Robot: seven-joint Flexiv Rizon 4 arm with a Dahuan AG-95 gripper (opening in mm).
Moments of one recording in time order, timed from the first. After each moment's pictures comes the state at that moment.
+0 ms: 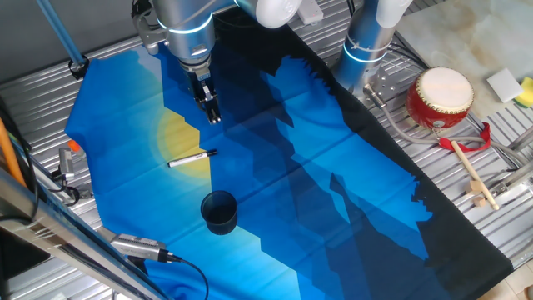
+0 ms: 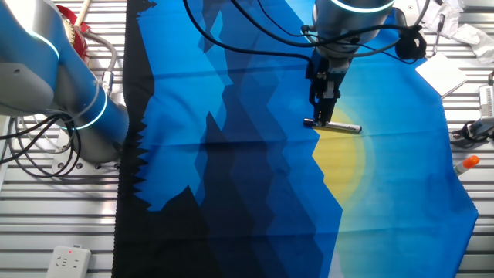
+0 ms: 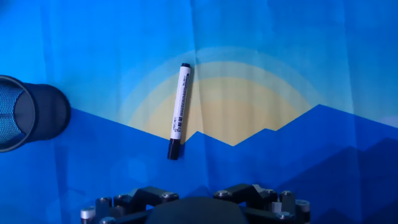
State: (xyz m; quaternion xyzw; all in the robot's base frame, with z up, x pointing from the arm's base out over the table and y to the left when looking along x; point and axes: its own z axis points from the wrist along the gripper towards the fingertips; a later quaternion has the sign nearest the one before) arm 0.500 0.000 0.170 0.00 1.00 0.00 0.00
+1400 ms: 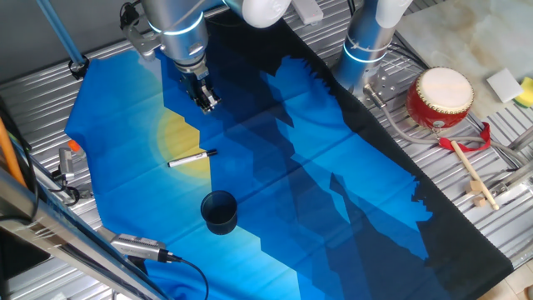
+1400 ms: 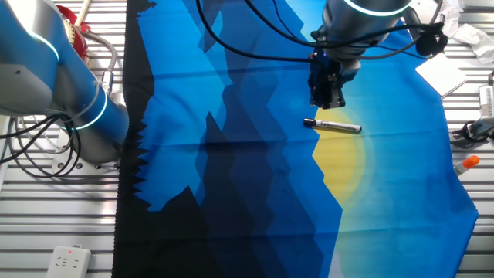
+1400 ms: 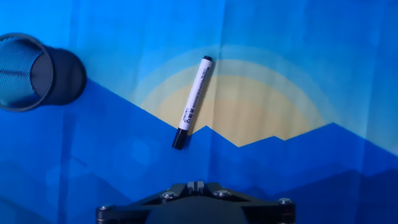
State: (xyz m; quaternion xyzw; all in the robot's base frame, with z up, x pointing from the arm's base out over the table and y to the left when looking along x) arm 0.500 0.000 0.170 -0.07 1.00 0.01 -0.03
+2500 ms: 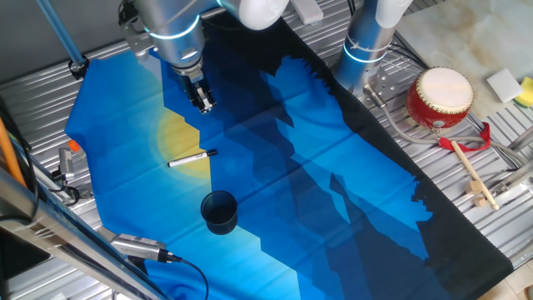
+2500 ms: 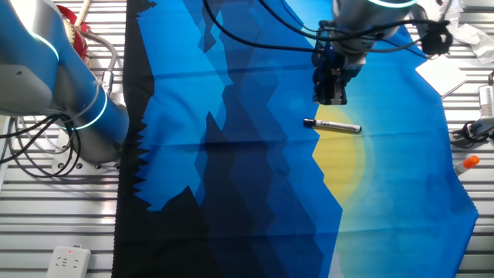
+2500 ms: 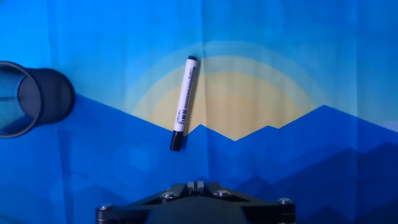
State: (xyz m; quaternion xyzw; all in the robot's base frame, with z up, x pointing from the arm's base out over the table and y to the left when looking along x) arm 0.508 0.002 0.177 -0.04 1.00 0.01 -0.05
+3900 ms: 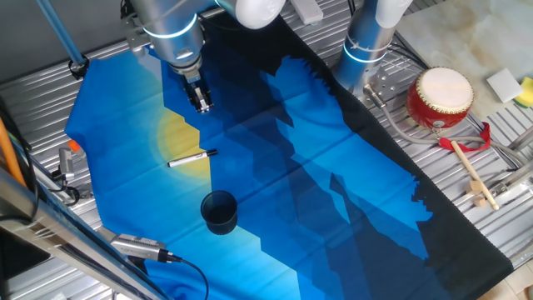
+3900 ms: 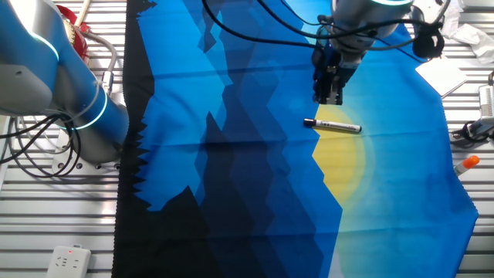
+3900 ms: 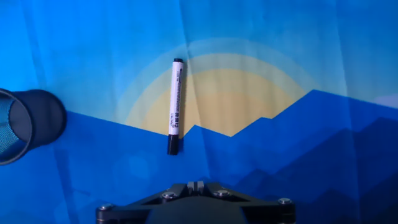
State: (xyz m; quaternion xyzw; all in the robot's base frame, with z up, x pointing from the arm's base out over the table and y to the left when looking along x) arm 0.507 0.003 0.178 0.03 1.00 0.00 -0.04
